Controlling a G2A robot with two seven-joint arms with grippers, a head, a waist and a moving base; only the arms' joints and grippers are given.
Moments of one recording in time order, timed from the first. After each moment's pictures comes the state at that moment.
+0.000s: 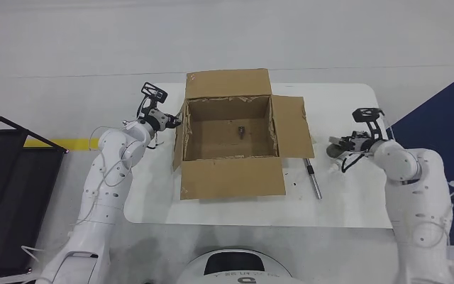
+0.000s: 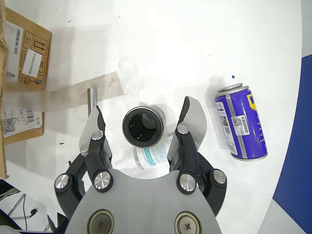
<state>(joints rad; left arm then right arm) 1.15 -1.25 -1.37 -1.35 1.33 -0.38 -0.40 -1.34 -1.08 1.73 -1.47 -0.94 -0.31 0.97</state>
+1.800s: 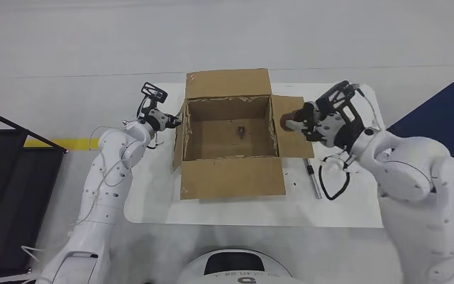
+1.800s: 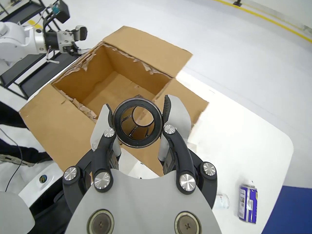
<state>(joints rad) 1.15 -1.25 -1.37 -1.35 1.33 -0.38 -0.40 -1.34 -1.05 1.51 -2.16 -0.75 -0.29 1.03</state>
